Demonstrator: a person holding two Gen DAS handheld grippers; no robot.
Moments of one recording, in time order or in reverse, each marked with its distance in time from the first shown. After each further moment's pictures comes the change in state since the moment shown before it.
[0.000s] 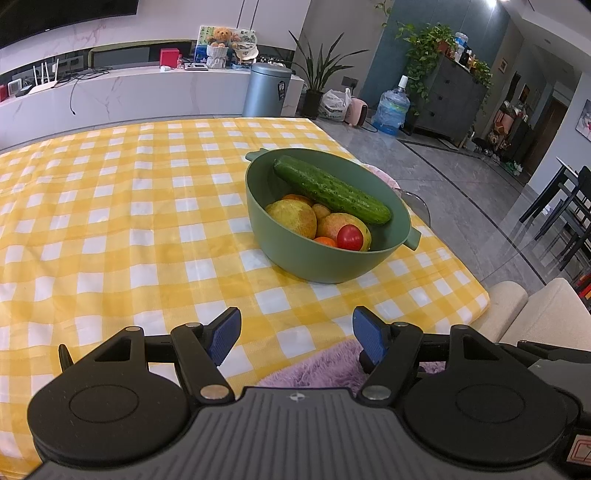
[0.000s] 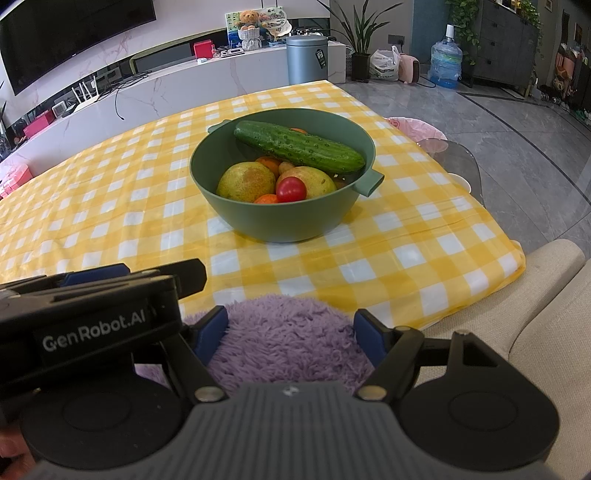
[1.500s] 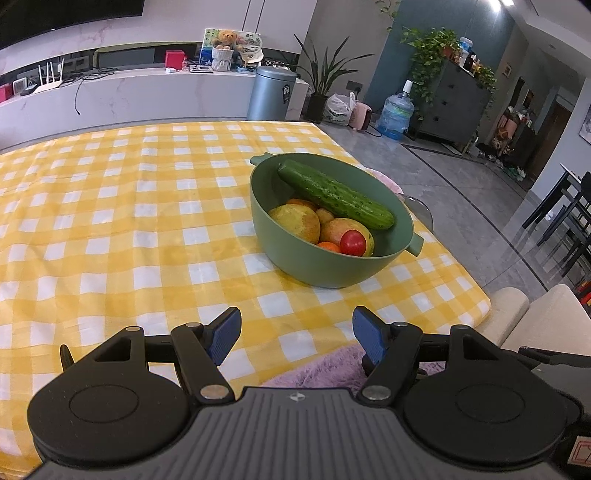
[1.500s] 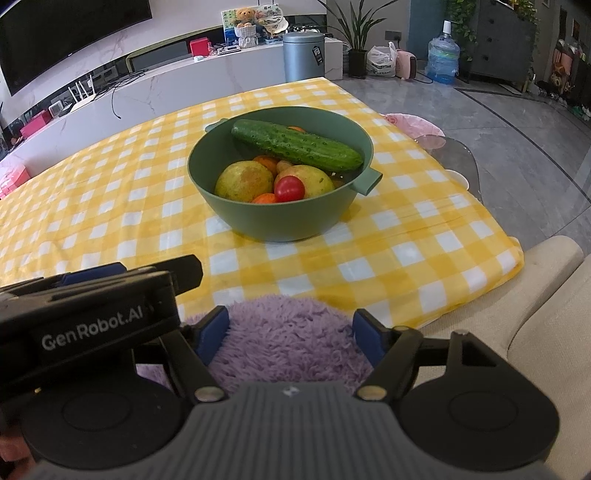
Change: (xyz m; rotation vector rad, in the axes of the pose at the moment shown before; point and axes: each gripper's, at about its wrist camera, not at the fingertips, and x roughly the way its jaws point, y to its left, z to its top) left arm -0.002 0.003 0.002 -0.014 -0.008 0.006; right arm 0.000 -0.001 0.001 0.008 0.007 -0.003
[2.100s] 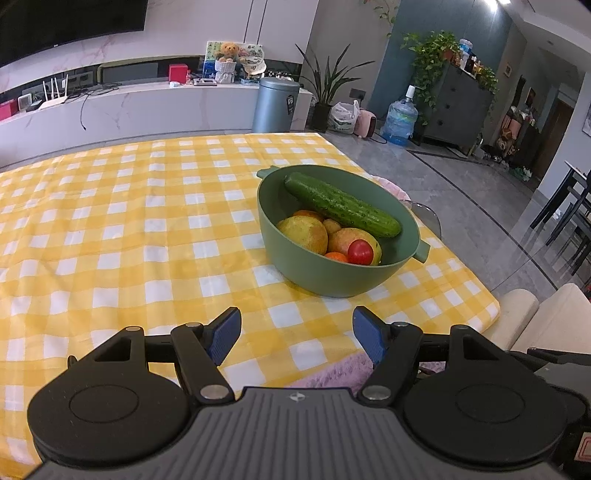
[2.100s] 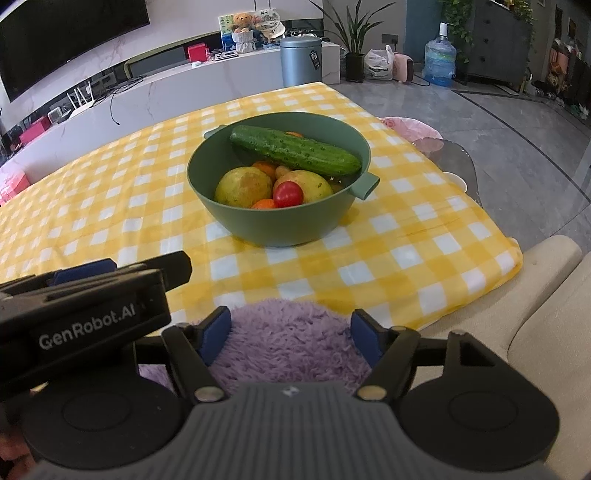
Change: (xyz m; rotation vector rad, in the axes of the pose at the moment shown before) left arm -0.004 -0.001 0.001 0.025 -0.027 0.034; right arm -0.002 -0.001 0.001 0.013 -0.014 -0.003
